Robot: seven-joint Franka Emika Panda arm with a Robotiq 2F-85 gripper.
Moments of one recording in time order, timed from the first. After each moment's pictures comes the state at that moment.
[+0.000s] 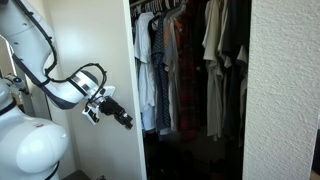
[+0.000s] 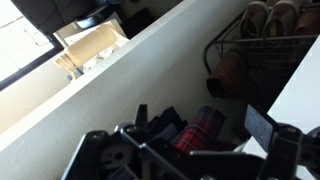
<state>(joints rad) 0.27 -0.40 0.31 -2.78 -0.86 1.89 1.40</state>
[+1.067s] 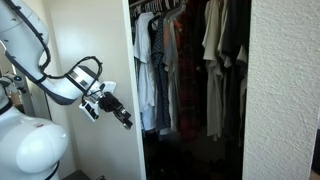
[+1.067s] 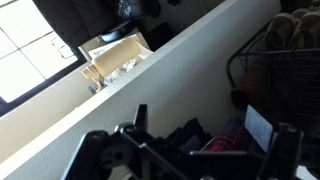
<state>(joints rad) 0.27 -0.48 0.30 -2.78 -0.80 1.77 1.32</state>
